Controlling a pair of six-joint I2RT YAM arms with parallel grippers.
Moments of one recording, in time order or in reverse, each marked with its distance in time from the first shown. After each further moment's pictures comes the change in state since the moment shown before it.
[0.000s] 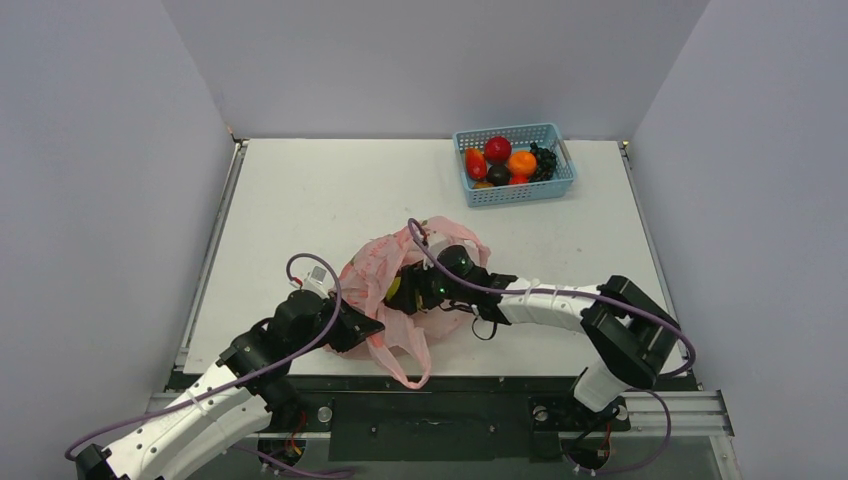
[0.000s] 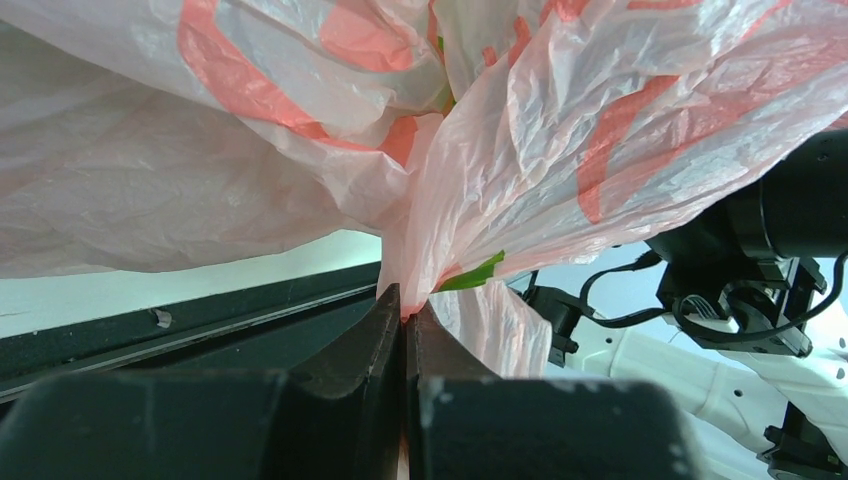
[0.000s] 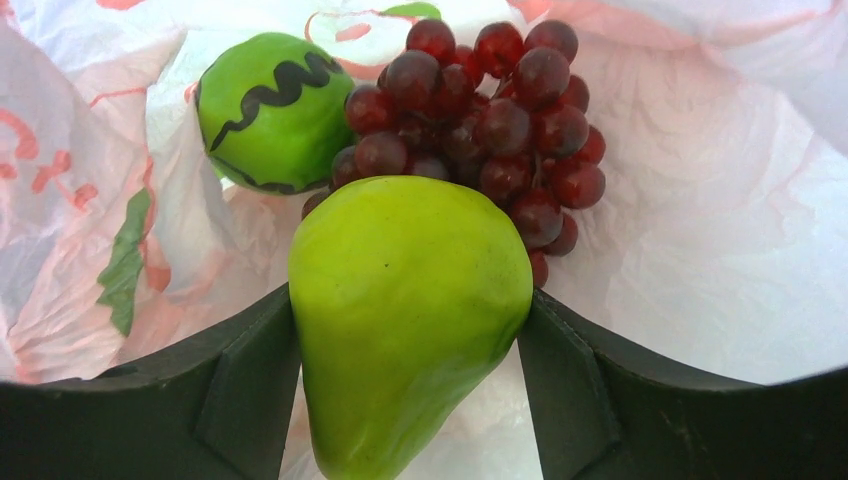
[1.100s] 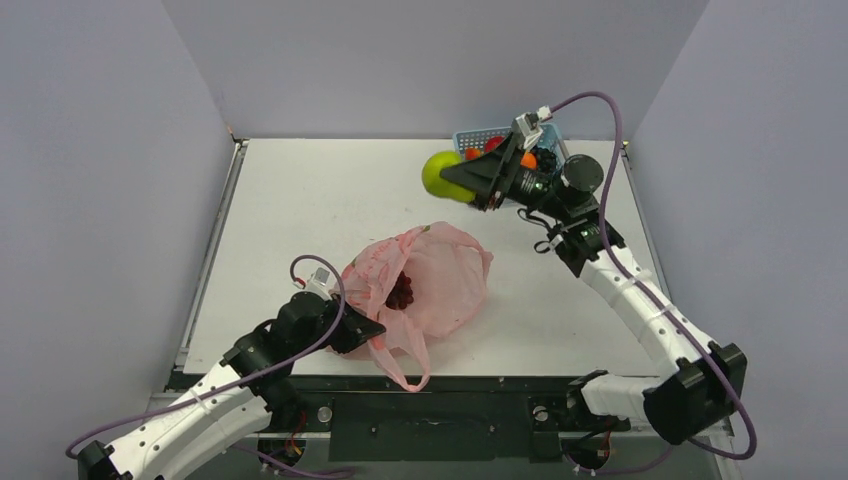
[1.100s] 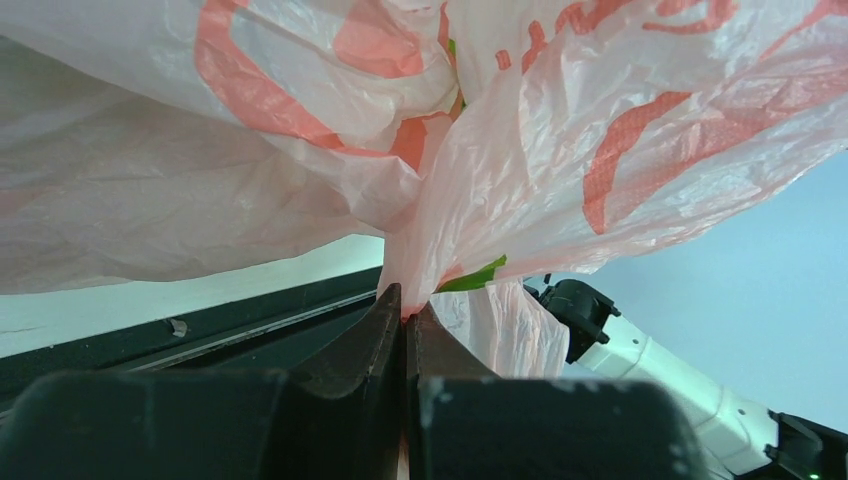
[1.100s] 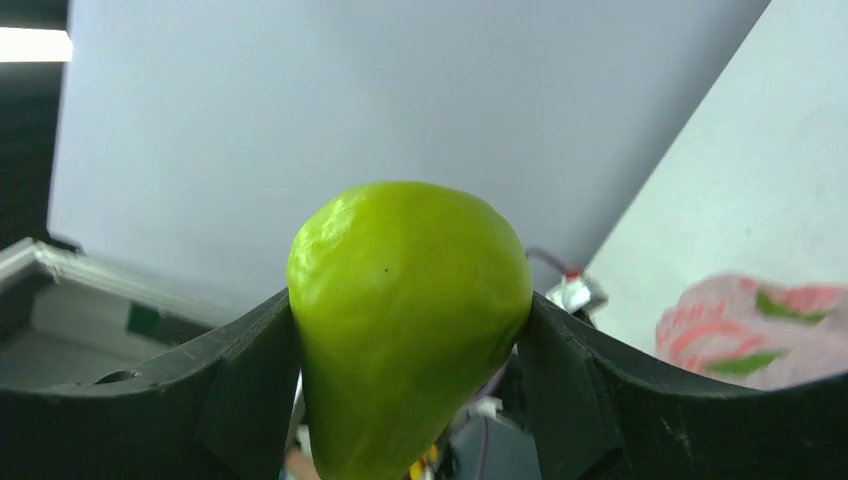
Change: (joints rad) left arm -0.007 -0.005 -0.034 0.035 0.001 0.030; right arm -0.410 -0.399 0.340 -0.042 -0.579 0.747
